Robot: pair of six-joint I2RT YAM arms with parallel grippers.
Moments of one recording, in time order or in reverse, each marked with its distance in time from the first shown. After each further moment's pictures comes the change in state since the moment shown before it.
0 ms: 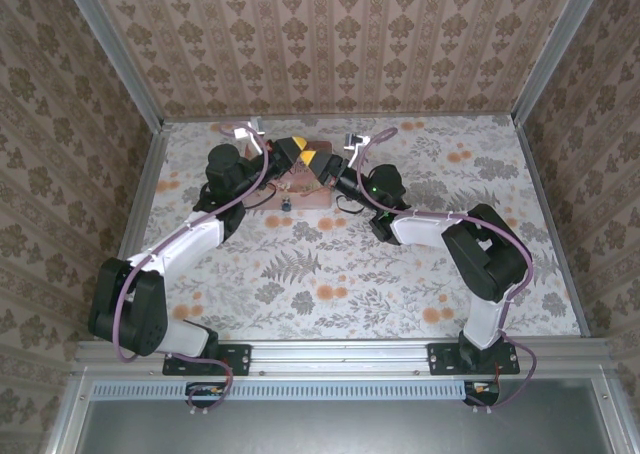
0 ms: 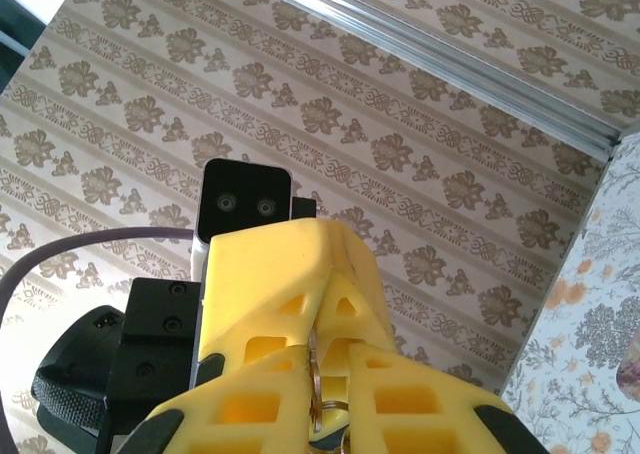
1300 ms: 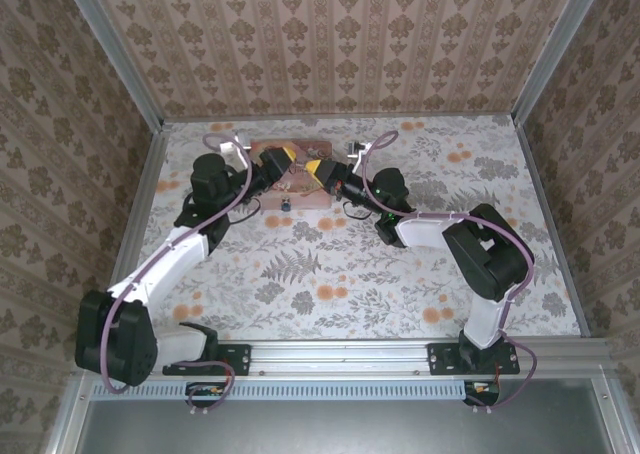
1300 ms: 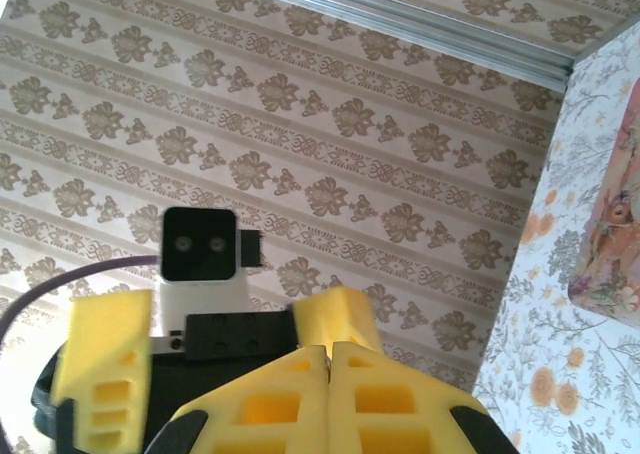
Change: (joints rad) left arm 0.063 -0.156 -0.085 -0.237 0.036 0.050; right arm -0.033 -0.002 -0.063 -0.029 -0.064 0.122
